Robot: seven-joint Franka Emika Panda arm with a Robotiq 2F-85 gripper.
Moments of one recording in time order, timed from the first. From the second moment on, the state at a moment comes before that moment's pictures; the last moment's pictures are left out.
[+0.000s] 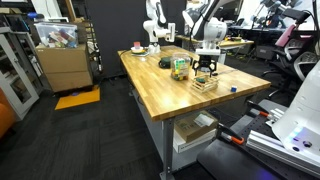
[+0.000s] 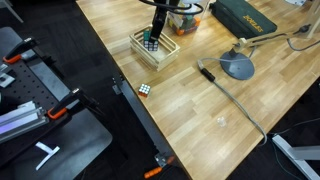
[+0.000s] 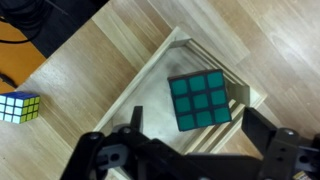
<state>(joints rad) -0.13 0.47 -0.15 -2.13 0.28 2.40 0.44</state>
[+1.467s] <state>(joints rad) -0.11 0.54 -0.15 -2.05 0.27 2.39 0.39</state>
